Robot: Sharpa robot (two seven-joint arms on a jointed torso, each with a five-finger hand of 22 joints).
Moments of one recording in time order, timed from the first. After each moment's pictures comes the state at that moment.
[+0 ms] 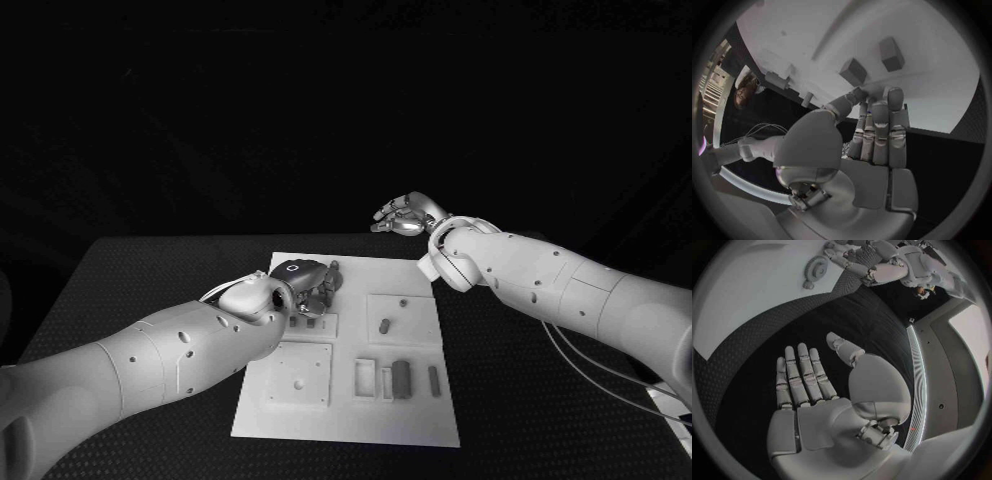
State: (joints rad) left arm 1.26 -0.34 -0.20 1.01 -1.52 -0.31 -0.07; left_hand 1.20 -0.11 0.56 -0.29 0.07 0.92 0.13 0.28 0.47 1.15 0.08 0.10 0.24 1.18 -0.03 1.19 0.60 0.03 1.27 -0.13 0.35 1.31; right arm 1.24 -0.57 0.05 0.96 -0.83 -0.36 0.11; right_hand 1.07 -0.10 0.63 -0.27 0.10 0.78 0.20 0.30 0.39 0.94 0.18 0.32 0.07 0.75 0.21 0.35 0.43 0.12 0.37 0.22 0.25 1.25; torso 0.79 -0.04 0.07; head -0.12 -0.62
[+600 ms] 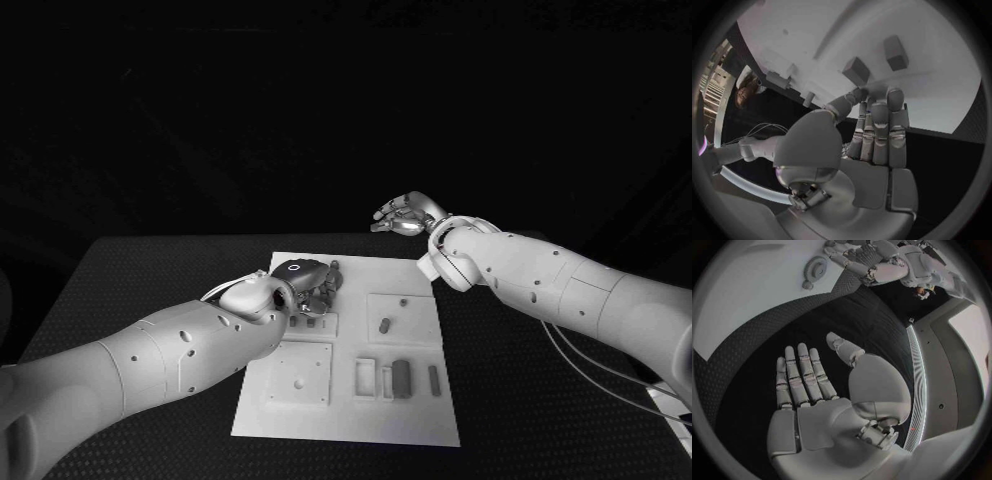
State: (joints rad) left arm 1.26 -0.33 -0.20 1.00 -1.52 -0.31 -0.06; left_hand 1.19 -0.11 0.57 -0.29 0.07 0.93 0.14 0.29 0.47 1.16 0.09 0.10 0.25 1.19 -0.03 1.20 0.58 0.03 1.26 -0.13 0.38 1.31; right arm 1.24 -0.56 0.05 0.97 -0.83 -0.36 0.11; right_hand 1.07 -0.10 0.63 -0.27 0.10 0.78 0.20 0.30 0.39 0.94 0.18 0.32 0.07 0.75 0.21 0.35 0.43 0.12 0.37 0.22 0.25 1.25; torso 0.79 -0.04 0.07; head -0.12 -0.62
